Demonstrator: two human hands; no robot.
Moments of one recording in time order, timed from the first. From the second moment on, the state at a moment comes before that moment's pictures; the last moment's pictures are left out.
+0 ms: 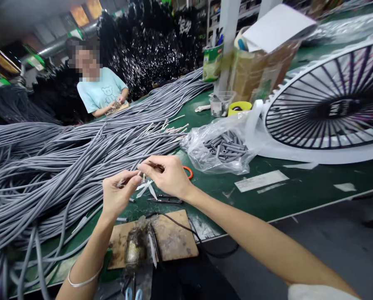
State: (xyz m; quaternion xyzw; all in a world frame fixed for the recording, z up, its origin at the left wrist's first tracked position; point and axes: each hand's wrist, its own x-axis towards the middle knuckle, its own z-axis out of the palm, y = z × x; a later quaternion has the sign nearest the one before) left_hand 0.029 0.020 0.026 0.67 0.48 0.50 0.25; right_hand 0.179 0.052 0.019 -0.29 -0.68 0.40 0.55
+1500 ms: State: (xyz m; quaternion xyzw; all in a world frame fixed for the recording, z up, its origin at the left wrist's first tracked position) left_hand 0.031 0.003 0.031 0.77 0.46 0.44 0.03; right_hand 0.187 0.053 0.030 -0.22 -0.71 0.42 0.52
